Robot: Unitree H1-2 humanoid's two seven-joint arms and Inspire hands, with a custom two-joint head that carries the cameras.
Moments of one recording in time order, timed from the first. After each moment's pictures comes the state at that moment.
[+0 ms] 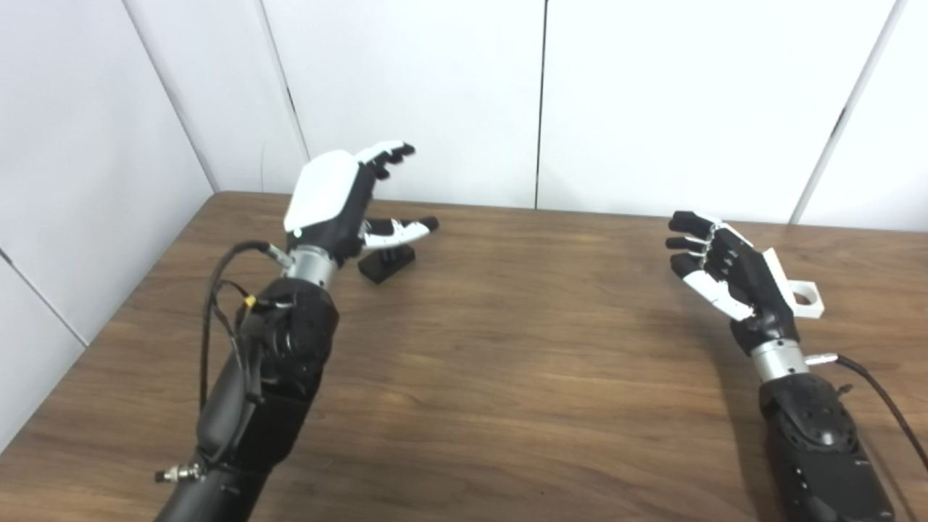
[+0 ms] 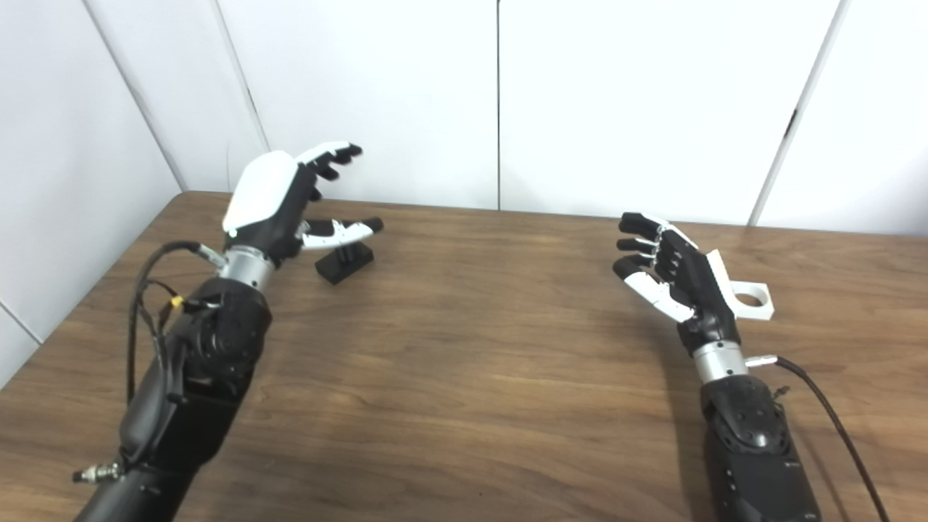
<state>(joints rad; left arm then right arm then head) -0.42 0.39 -0.07 -0.17 0.80 0.32 -0.10 -0.52 -0.16 -0.01 0.64 0.00 -0.44 0.10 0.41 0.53</state>
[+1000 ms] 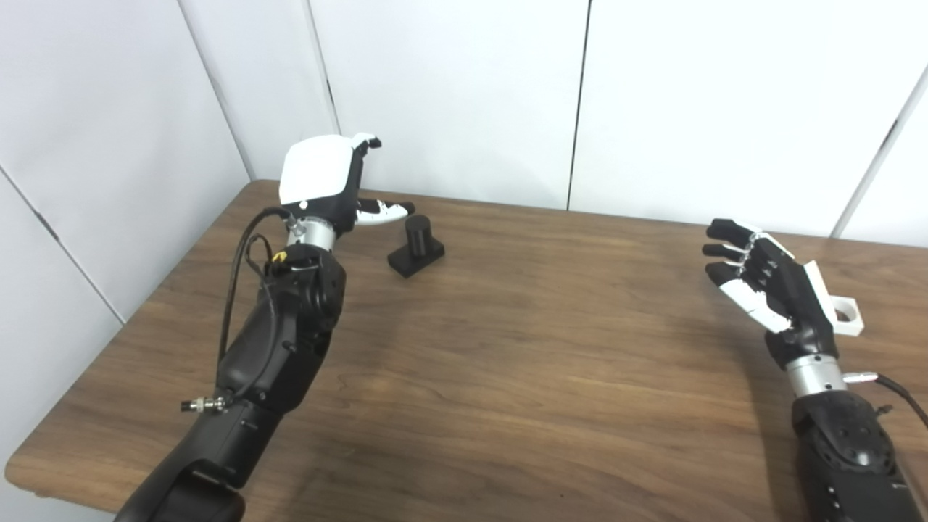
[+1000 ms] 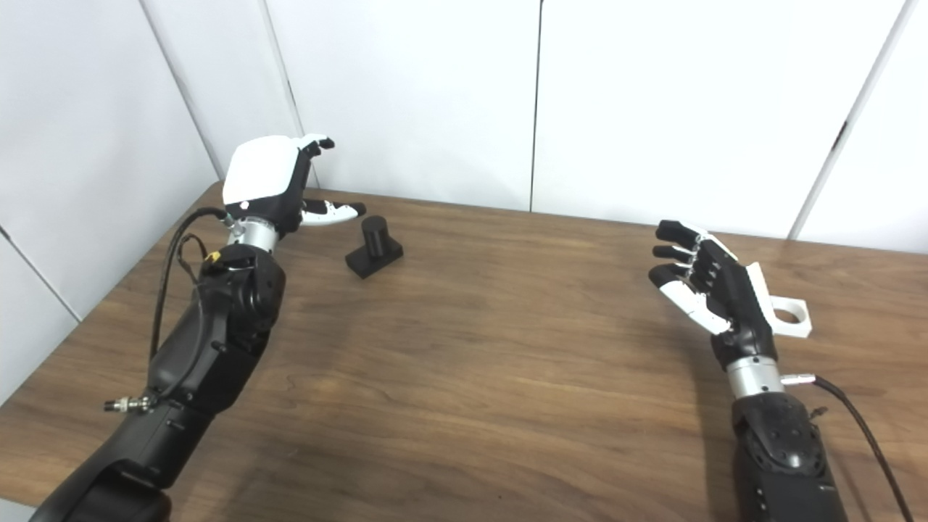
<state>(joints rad) -0.50 0.45 -0.11 0.11 1.00 0.41 -0.04 -0.53 -0.16 -0.01 0.64 0.01 -0.44 0.11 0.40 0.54</state>
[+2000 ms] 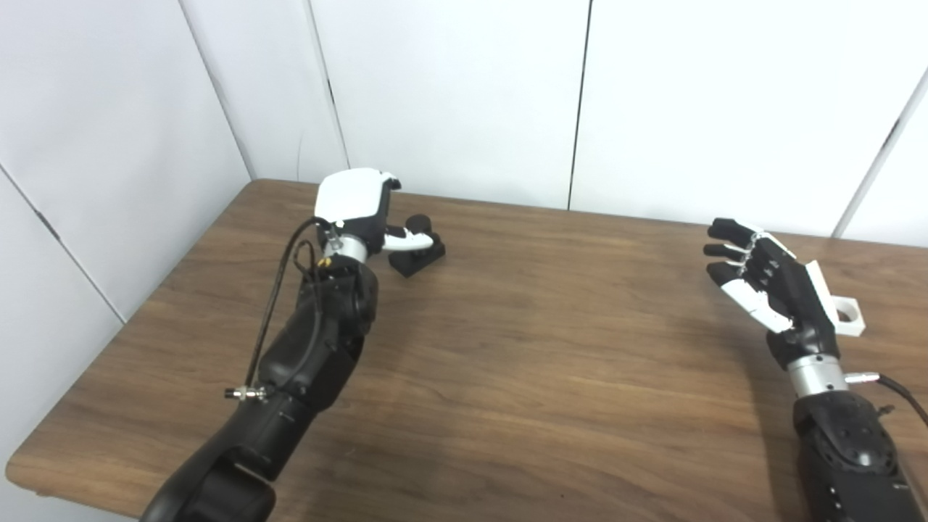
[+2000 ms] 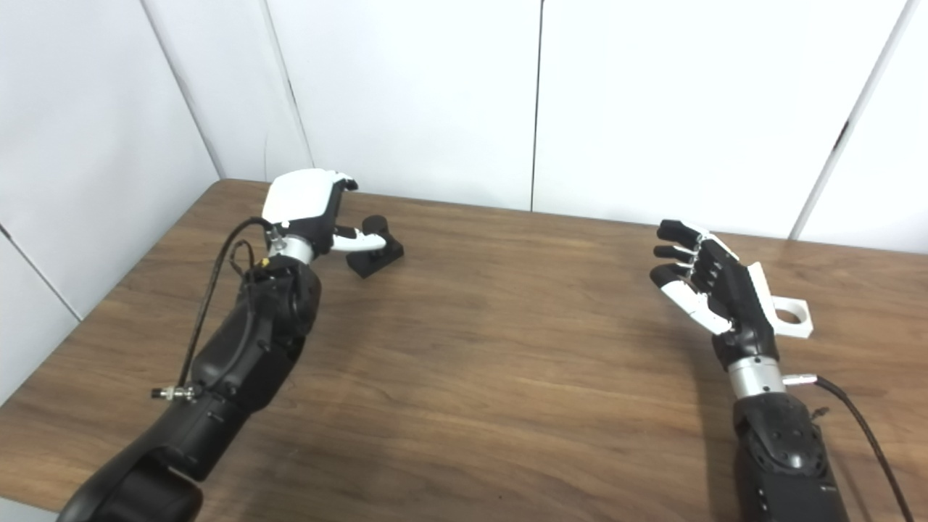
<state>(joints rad) -0.54 0.37 -0.18 0.25 1.06 0.46 -0.10 -0.53 -0.16 -0.01 0.64 0.01 -0.44 0.11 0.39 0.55</state>
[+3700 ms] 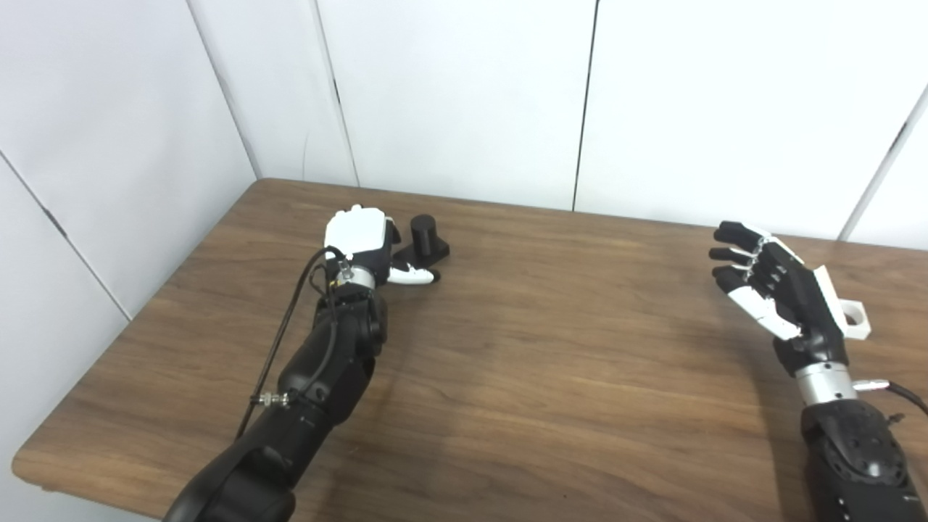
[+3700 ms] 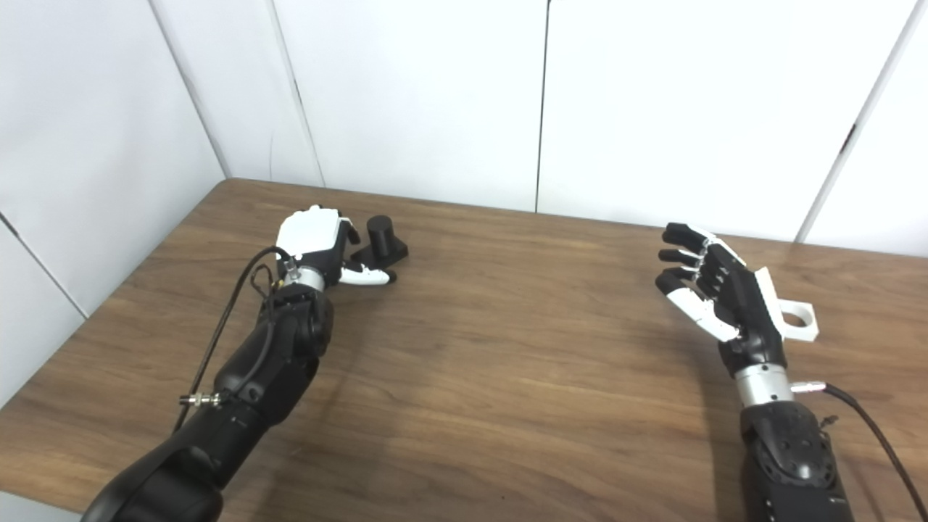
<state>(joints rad) -0.55 0.34 -0.19 0.49 1.00 0.46 0.02 -0.49 -0.17 -0.02 0.59 0.01 -0.44 0.12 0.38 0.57</state>
